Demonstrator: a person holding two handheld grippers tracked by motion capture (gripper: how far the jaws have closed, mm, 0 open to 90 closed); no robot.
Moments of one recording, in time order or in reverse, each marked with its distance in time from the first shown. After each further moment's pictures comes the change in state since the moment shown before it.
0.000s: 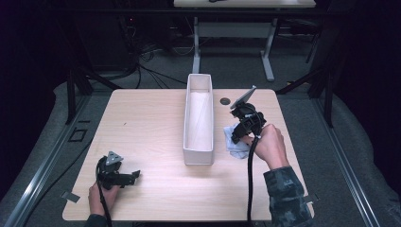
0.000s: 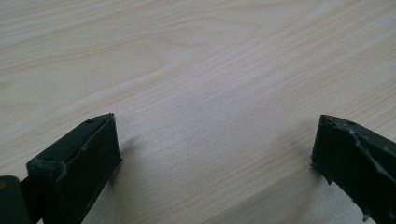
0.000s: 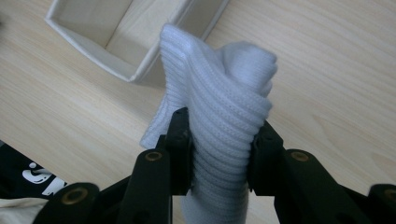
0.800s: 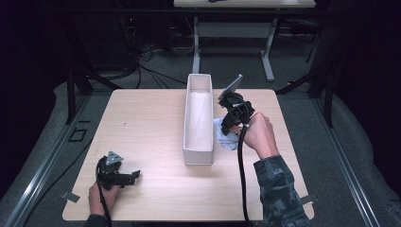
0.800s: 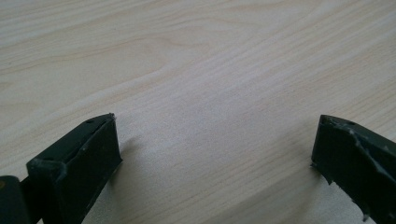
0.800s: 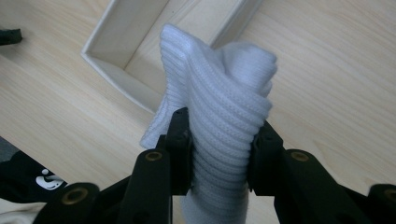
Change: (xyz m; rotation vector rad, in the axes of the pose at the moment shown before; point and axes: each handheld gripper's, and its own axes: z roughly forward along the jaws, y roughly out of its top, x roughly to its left) left arm 0.000 0.000 0.000 0.000 0.000 0.001; right arm 0.021 0.035 -0.009 0.005 -0.009 -0.045
